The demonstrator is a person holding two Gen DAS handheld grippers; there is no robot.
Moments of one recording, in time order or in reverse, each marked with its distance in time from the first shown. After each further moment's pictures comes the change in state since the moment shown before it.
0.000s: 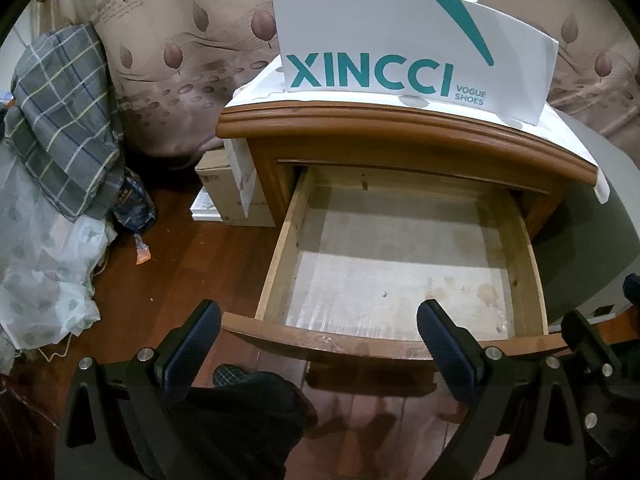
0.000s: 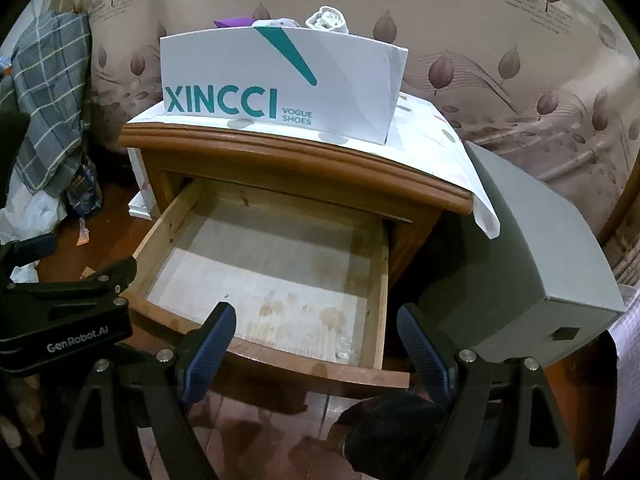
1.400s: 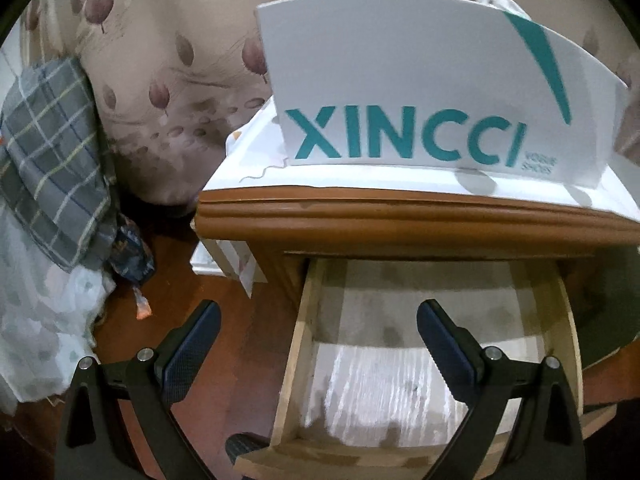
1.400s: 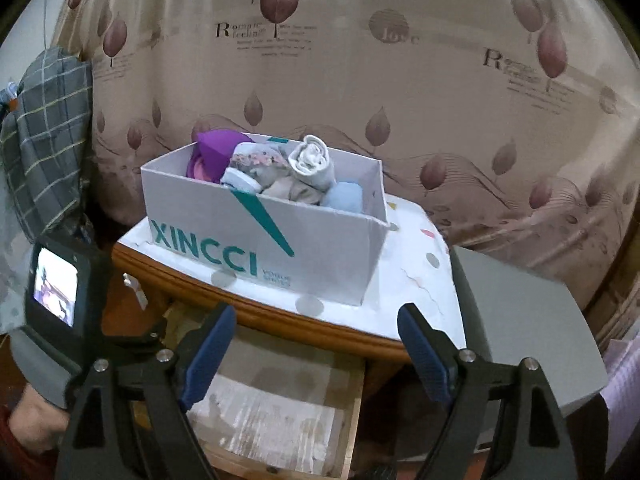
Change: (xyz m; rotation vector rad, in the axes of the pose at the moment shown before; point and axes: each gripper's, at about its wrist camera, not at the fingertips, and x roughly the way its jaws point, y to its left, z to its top) left arm 0.060 0.010 0.078 0.058 -0.114 0.036; right arm -0.035 -0.019 0.103 -0.016 -0.263 -0.045
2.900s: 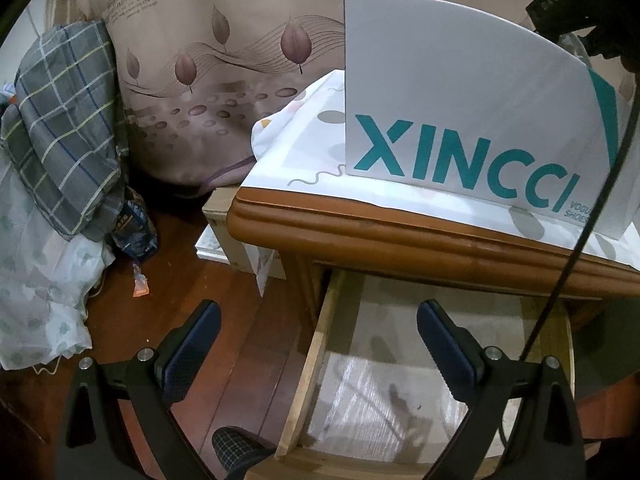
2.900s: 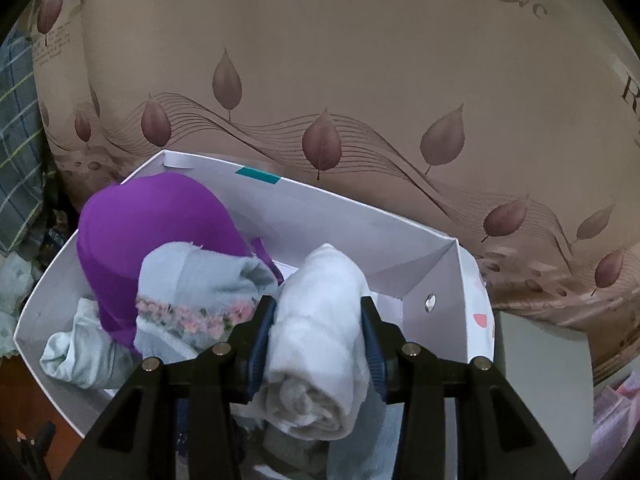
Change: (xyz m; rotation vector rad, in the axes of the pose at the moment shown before) left arm 0.021 0.034 0.013 -0.146 0.025 0.002; right arm 0.233 0.030 0.189 -0.076 0.262 0.028
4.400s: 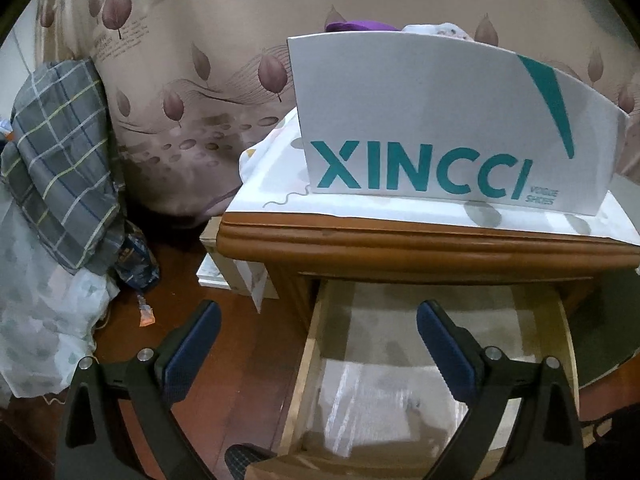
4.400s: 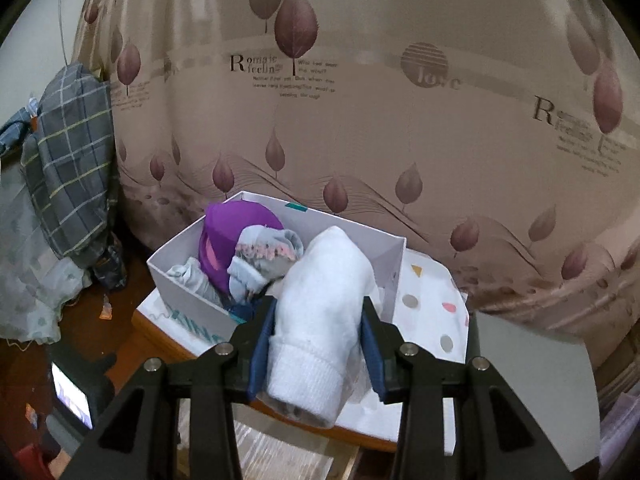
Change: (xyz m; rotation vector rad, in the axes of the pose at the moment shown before) left arm -0.025 -0.022 -0.009 0.092 -0.090 0.000; right arm -0.176 -0.041 -0.087 -0.001 -0.239 0.135
